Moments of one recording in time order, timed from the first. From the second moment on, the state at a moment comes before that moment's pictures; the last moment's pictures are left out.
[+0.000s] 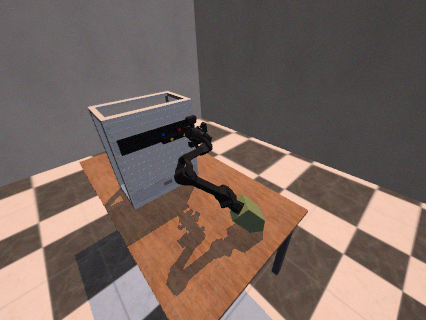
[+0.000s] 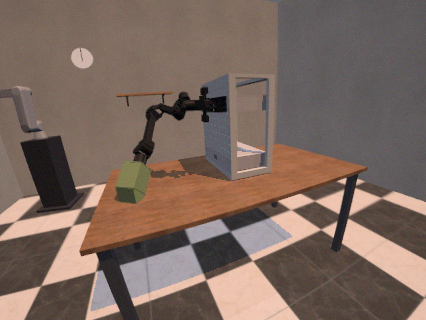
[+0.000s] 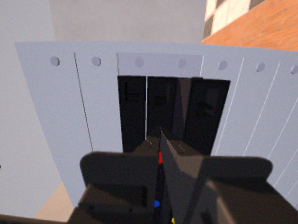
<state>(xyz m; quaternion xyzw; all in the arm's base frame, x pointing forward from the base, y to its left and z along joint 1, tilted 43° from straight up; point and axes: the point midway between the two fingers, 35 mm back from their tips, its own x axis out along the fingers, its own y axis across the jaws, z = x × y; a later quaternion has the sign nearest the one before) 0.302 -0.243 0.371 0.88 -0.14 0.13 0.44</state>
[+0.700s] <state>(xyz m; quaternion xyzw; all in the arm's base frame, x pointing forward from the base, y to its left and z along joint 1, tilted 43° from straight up) 0.305 -0.243 0.372 0.88 -0.13 0.13 0.43</state>
